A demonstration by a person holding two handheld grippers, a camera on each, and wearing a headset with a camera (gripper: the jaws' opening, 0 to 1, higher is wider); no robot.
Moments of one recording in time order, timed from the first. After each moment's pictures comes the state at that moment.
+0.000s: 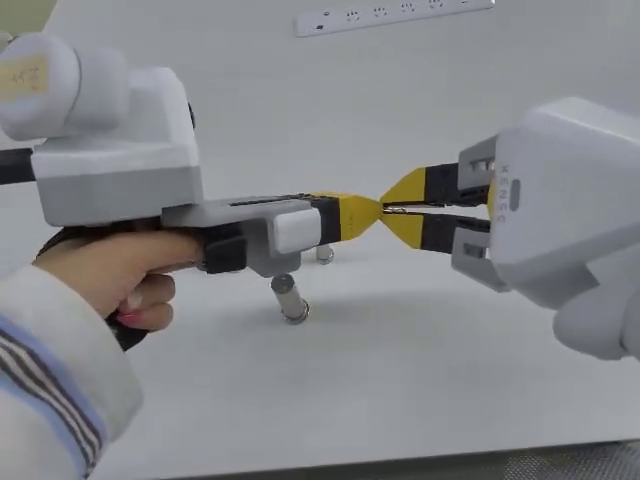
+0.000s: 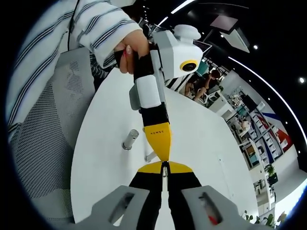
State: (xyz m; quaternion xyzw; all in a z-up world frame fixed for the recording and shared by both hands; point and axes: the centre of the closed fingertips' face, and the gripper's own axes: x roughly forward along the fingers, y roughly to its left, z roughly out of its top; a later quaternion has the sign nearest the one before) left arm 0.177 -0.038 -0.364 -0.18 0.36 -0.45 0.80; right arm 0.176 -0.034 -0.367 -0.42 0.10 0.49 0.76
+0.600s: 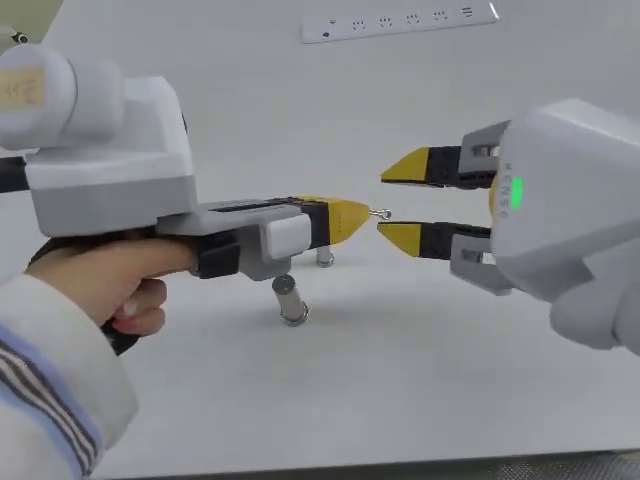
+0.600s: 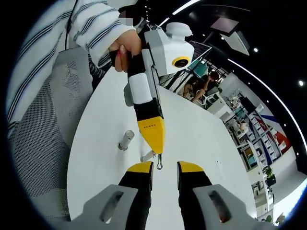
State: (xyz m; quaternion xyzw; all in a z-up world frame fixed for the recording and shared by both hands) left arm 0.182 -0.020 -0.362 -0.16 0.34 -0.43 0.82; right arm 0.182 -0.033 -0.362 -0.41 0.10 0.49 0.76
